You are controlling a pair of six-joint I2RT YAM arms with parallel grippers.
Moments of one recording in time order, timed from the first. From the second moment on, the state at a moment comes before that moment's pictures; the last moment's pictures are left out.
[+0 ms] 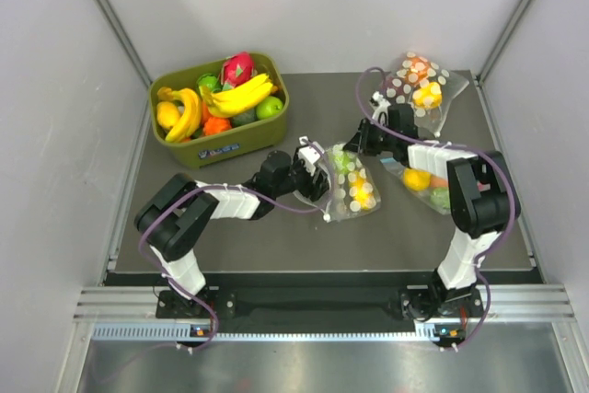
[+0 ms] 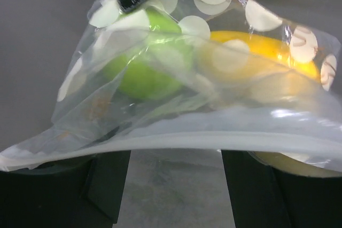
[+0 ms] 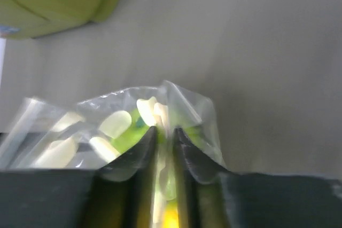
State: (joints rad) left arm -0.69 1.74 0.75 0.66 0.28 0.03; right arm 0.26 1.81 1.06 0.14 -0.53 0.40
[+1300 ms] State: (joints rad) left arm -0.68 1.85 0.82 0.73 0.36 0.01; right arm 0.31 1.85 1.04 -0.03 -0.41 0.29
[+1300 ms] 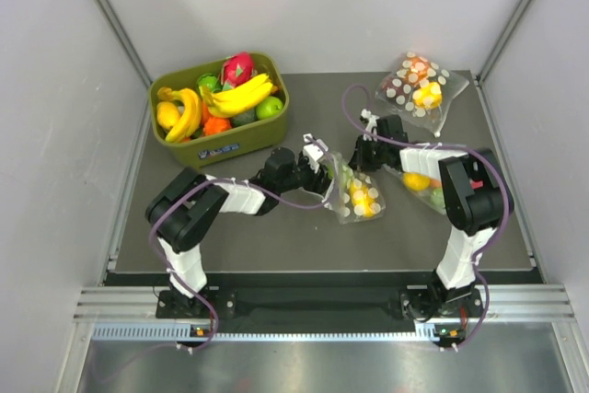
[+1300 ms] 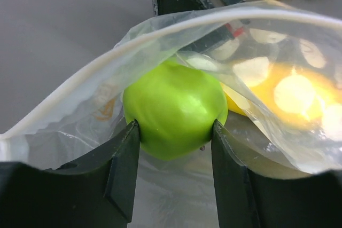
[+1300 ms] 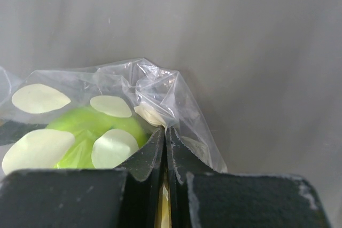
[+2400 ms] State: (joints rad) left arm -0.68 1.06 0.66 0.16 0.07 0.02; right arm 0.26 1.80 1.01 -0.04 -0.45 0.30
